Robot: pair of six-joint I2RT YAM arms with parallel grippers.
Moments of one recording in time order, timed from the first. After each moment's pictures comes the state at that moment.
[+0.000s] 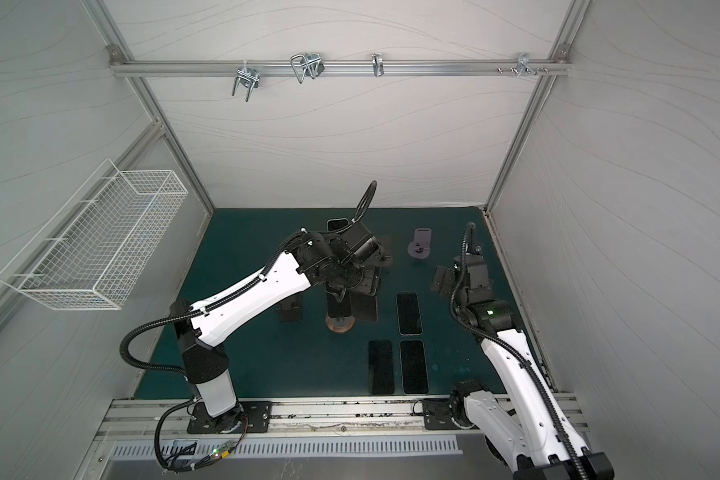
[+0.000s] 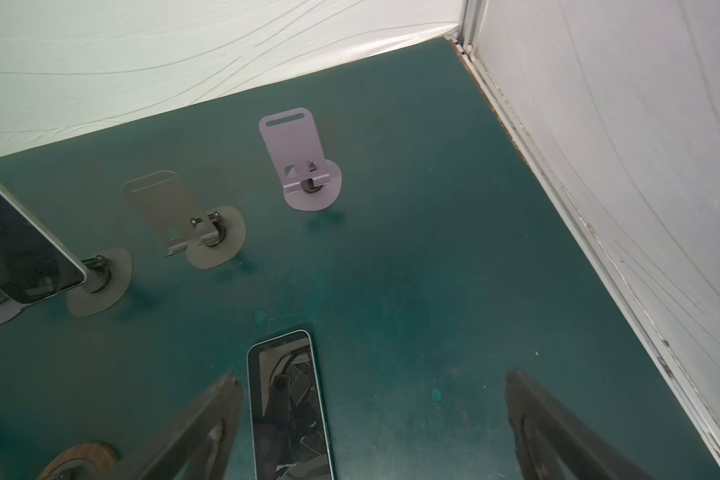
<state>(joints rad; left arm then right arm) -0.97 1.82 1.94 -1.22 -0.14 -0.71 0.24 0.85 0.86 -0.67 0.28 0.33</state>
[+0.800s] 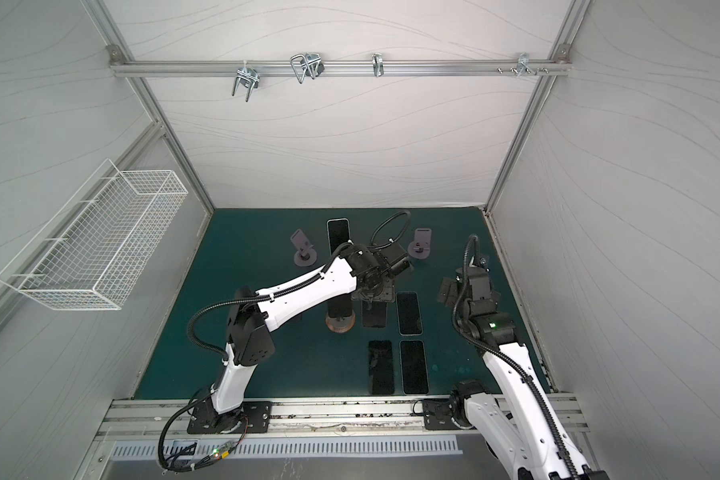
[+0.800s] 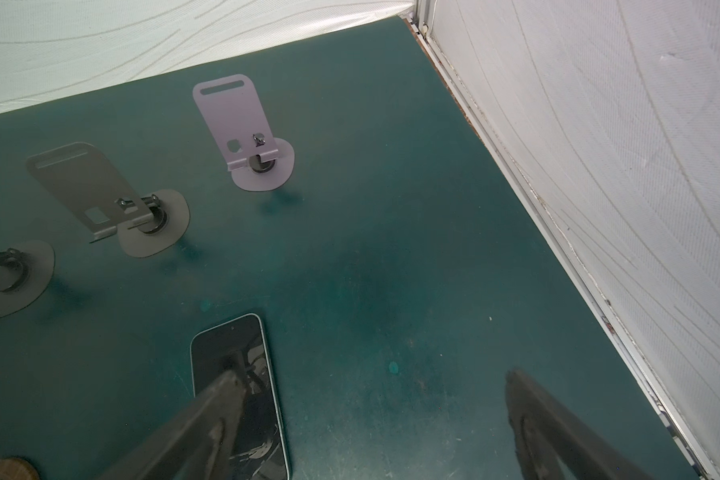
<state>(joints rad) -1.00 2.12 2.04 -1.25 -0.22 -0.92 0.23 0.77 0.77 -0.72 0.36 0.32</state>
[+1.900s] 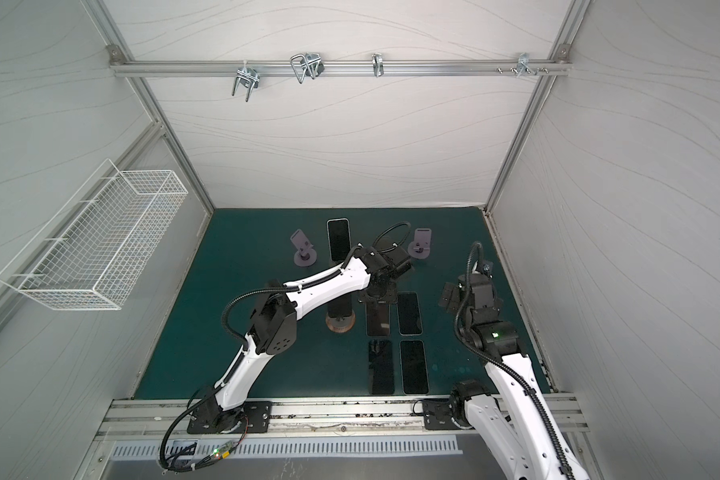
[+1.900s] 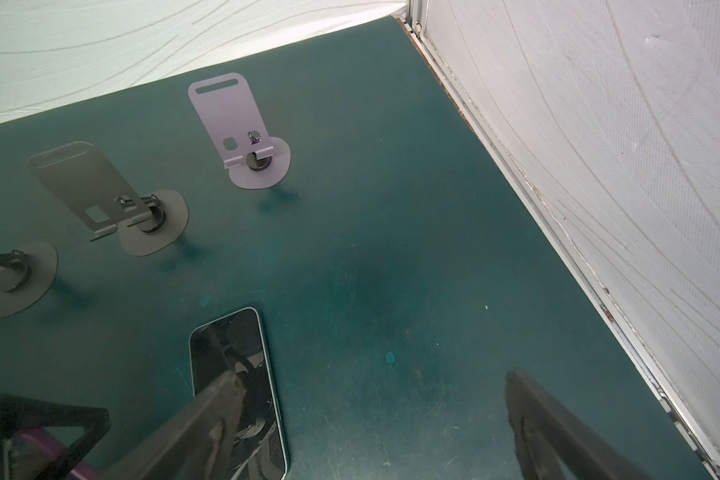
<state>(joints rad) -0.95 2.30 2.10 -1.21 -0.13 -0.97 0.23 0.70 0.73 -0.73 0.36 0.34</state>
